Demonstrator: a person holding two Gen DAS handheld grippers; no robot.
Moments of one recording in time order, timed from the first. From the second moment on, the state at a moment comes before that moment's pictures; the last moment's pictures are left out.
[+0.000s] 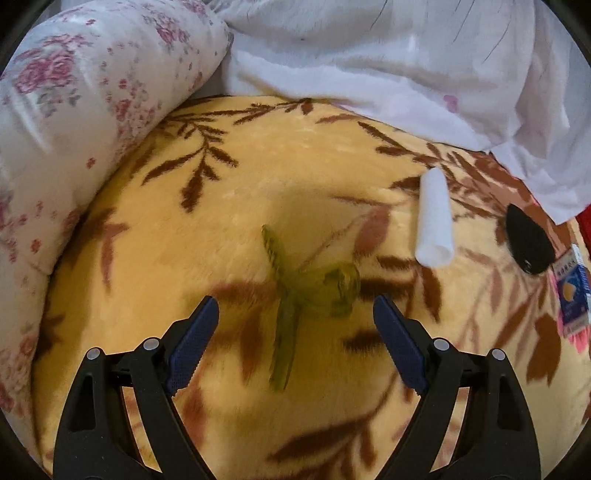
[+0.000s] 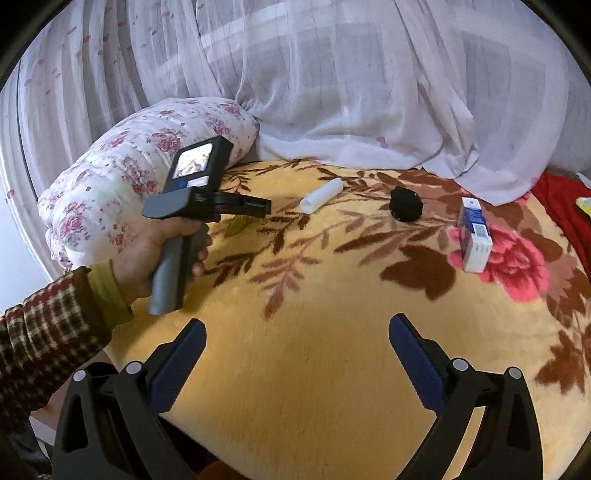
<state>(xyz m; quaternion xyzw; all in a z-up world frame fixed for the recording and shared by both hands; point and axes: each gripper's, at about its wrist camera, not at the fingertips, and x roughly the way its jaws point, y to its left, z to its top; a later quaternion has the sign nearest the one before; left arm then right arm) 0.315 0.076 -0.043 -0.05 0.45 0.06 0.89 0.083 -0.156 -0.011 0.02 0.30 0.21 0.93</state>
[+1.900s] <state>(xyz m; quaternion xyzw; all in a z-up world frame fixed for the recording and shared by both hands) 0.186 0.073 -0.033 -0.05 0.39 -0.04 0.92 0.391 -0.038 -0.042 -0.04 0.41 0.10 0.90</state>
